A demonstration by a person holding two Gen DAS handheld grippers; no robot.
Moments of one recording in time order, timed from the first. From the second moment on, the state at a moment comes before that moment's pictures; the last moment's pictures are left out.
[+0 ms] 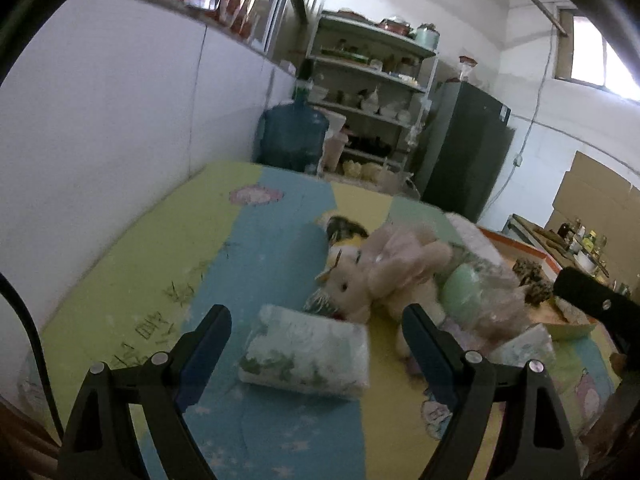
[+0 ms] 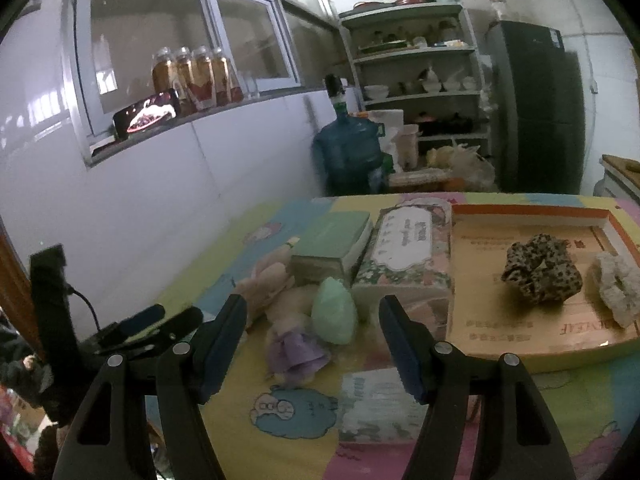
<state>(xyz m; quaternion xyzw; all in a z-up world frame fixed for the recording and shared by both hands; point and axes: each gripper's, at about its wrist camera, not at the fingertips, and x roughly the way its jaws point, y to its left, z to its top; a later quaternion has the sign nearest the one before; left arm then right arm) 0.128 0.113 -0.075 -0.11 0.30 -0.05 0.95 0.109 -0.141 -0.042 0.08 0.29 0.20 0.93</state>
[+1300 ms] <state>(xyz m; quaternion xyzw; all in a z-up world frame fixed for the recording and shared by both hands) 0.124 0.123 -0.070 -0.09 0.28 -0.08 0.95 0.173 -0.112 -0.085 0.04 0.37 0.17 0.91</state>
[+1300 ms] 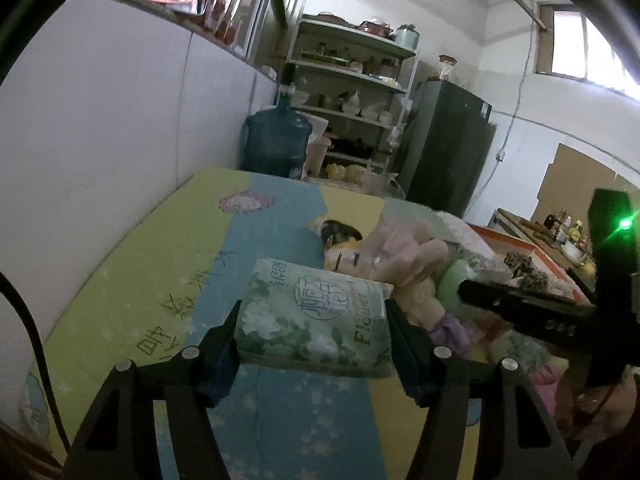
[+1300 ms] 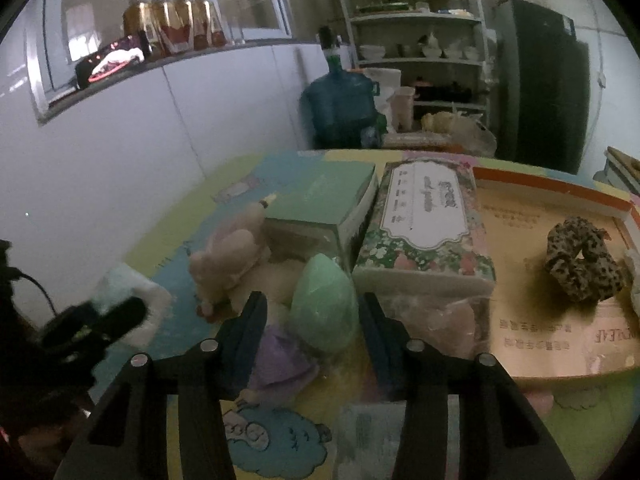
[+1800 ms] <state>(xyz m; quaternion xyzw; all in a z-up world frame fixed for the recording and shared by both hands) 0.125 0.119 -0.067 -0.08 0.28 -0.09 0.95 0.180 -0.111 -0.088 0.03 0.37 0.17 0.91</state>
